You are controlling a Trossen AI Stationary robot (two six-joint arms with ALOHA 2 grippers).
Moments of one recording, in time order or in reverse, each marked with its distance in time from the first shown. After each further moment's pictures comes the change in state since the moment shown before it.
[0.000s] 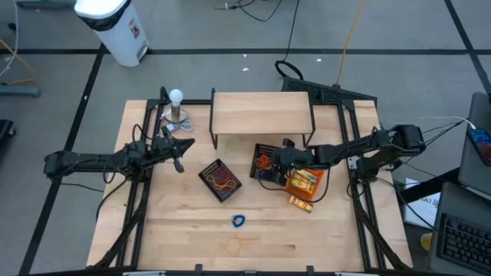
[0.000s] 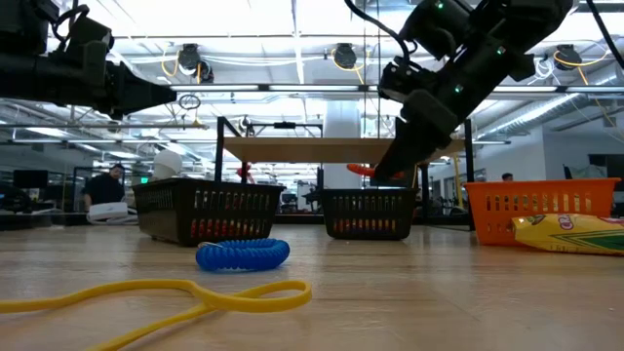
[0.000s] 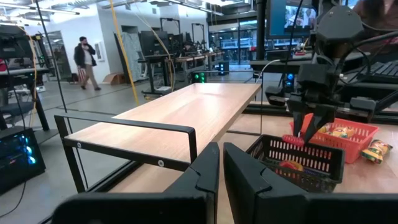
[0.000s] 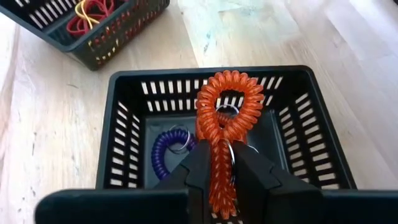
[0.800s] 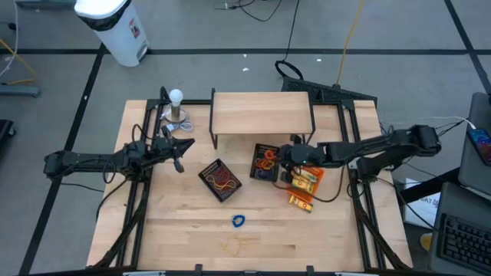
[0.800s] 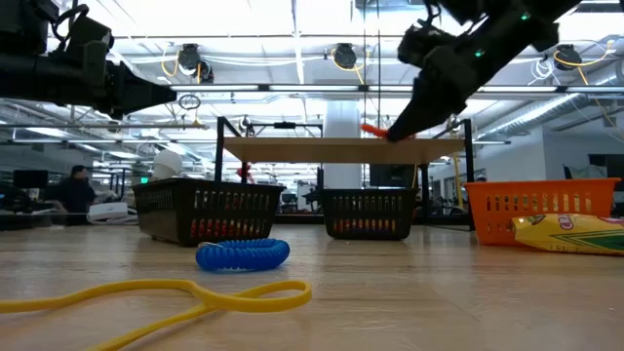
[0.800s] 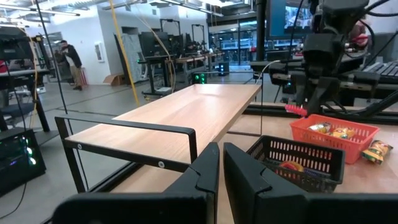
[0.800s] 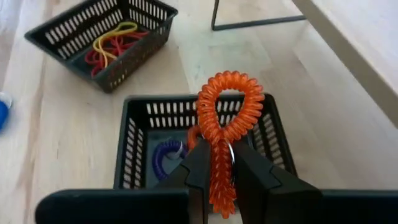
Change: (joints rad) left arm 0.000 0.000 0.000 0.004 0.000 0.004; right arm 0.026 -0.184 -0.003 -0.098 0.050 -0.020
